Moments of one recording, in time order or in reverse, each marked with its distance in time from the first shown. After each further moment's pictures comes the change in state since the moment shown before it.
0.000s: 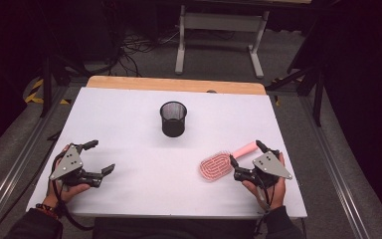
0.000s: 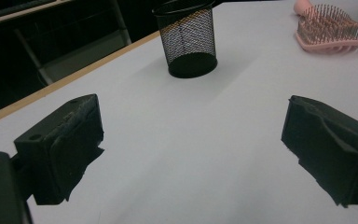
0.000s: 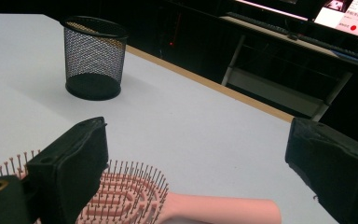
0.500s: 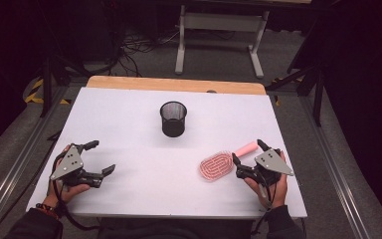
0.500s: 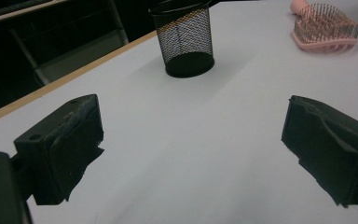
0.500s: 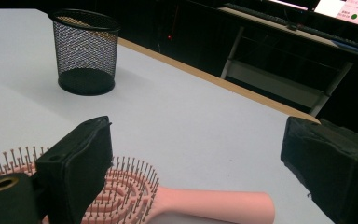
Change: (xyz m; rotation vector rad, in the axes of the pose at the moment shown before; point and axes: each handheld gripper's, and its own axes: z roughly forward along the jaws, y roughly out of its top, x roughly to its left) left arm 0.000 -0.001 0.000 0.006 -0.017 0.012; right arm -0.008 -0.001 0.004 0.032 -0.005 0.019
